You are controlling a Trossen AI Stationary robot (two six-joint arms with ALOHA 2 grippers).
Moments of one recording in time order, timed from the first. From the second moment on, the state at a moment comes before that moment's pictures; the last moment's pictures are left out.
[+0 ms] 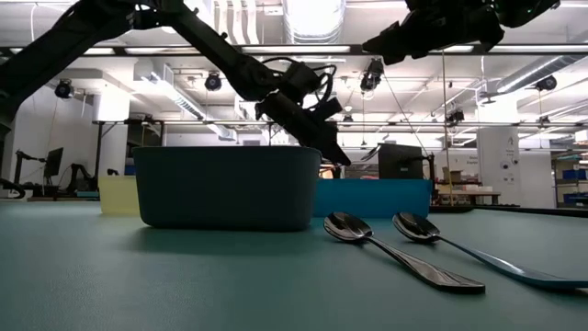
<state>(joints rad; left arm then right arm) 0.50 2.17 1.64 -0.04 0.19 0.41 -0.45 1.08 0.78 0.03 -0.58 -0.45</state>
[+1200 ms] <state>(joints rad) 0.51 2.22 1.64 -0.08 0.28 0.20 -0.45 1.08 0.78 0.01 -0.58 -0.45</state>
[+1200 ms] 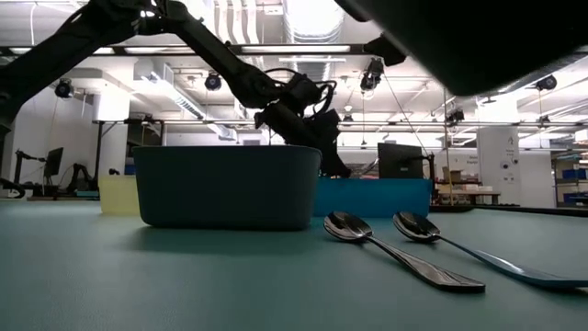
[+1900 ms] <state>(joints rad) 0.51 2.22 1.64 -0.14 0.26 0.17 -0.45 1.08 0.78 0.00 -0.58 -0.45</state>
